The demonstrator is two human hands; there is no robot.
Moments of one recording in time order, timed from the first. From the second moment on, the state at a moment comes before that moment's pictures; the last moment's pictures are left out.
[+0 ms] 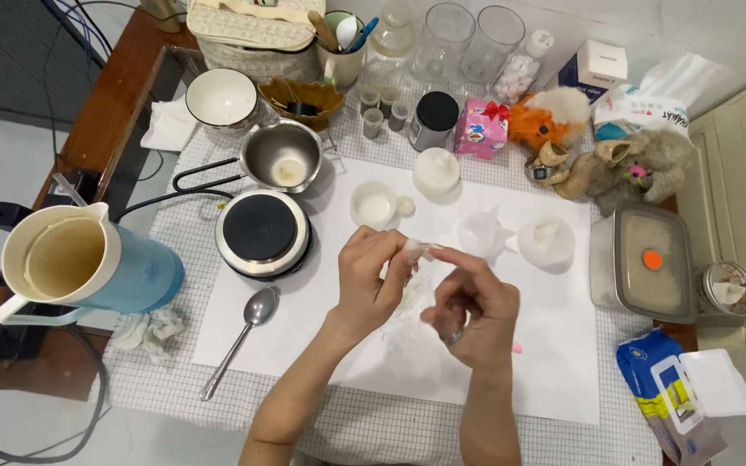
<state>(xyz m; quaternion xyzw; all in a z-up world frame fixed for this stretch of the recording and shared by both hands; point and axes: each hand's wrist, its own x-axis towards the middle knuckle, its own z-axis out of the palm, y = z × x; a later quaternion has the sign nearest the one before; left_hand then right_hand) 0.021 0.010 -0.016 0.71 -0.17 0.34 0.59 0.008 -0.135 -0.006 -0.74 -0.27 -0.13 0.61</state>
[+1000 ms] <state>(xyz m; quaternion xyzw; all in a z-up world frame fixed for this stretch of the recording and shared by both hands) 0.014 0.009 -0.009 0.73 -0.26 0.21 0.59 0.028 -0.149 0.009 -0.68 -0.38 -0.04 0.62</state>
